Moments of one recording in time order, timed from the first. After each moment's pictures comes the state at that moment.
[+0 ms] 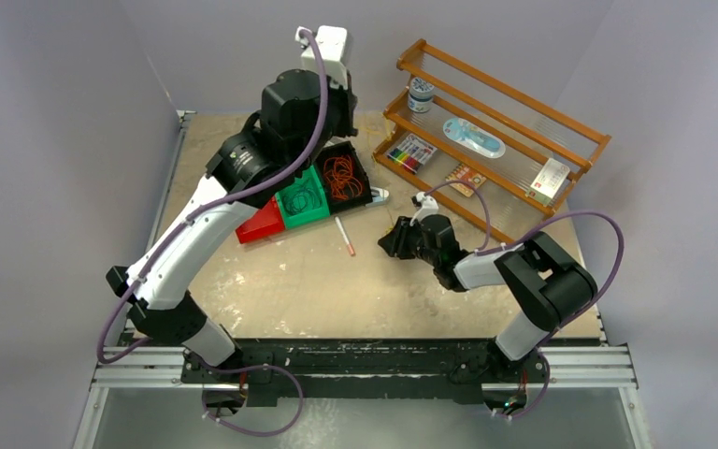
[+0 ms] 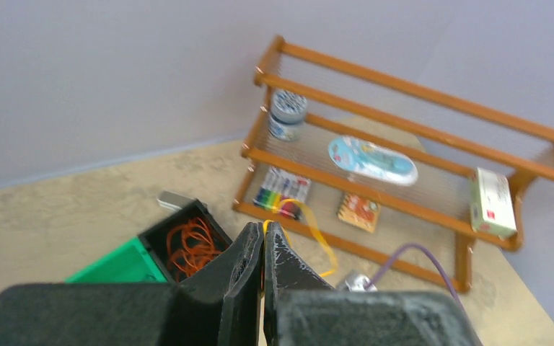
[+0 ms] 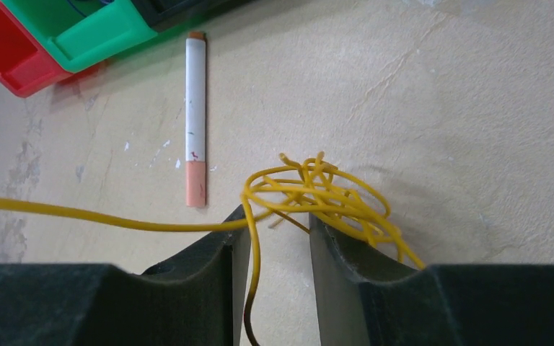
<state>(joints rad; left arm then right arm) -0.84 1.57 2.07 -0.64 -0.43 -0.21 0.58 1.63 0.49 0.68 -0.08 0.61</state>
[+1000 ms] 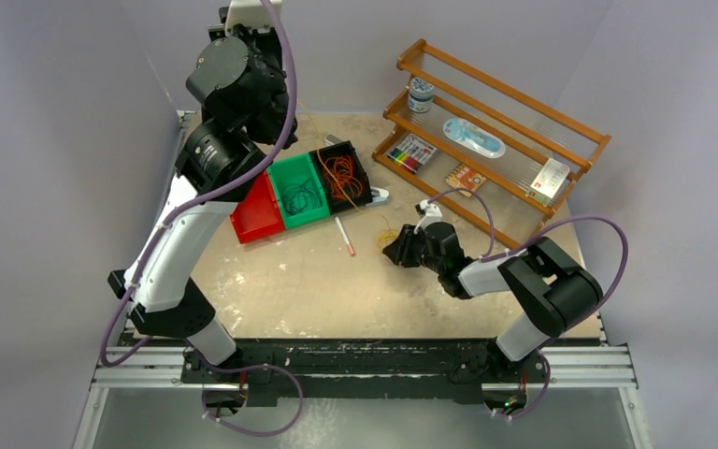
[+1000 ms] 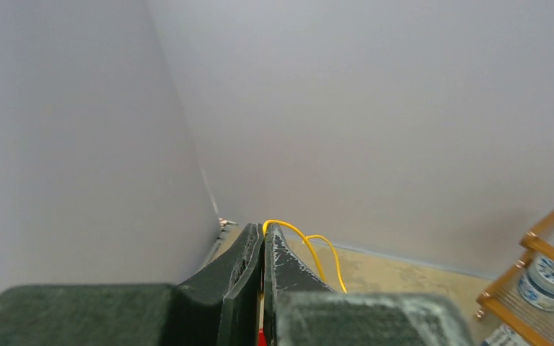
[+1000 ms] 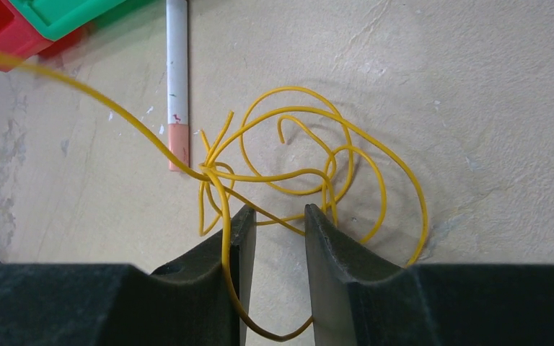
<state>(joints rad) -0.84 1.64 2.39 -0.39 -1.12 0.40 0.58 1.60 0.42 0.69 -0.10 0.61</state>
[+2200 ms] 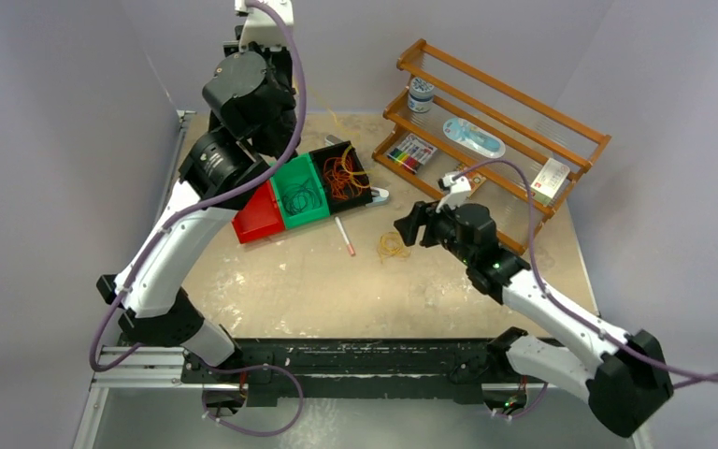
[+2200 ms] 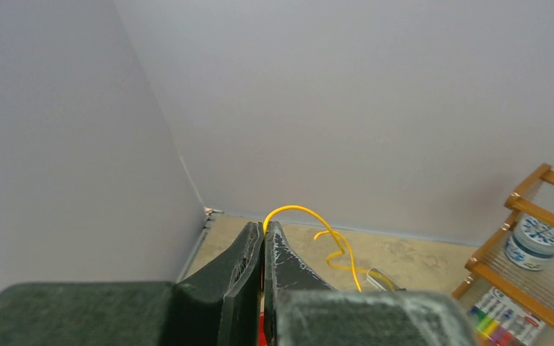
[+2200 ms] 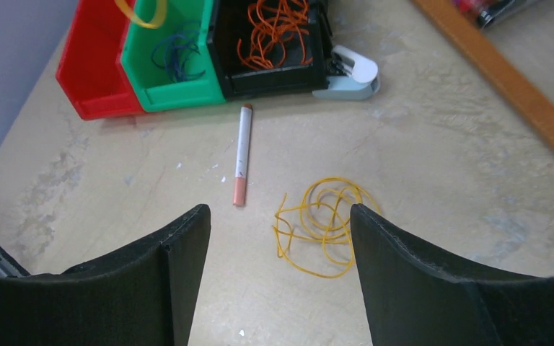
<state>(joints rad) -0.84 1.57 2.21 -0.36 -1.11 0.37 0.58 1.06 0.63 0.07 0.01 0.41</state>
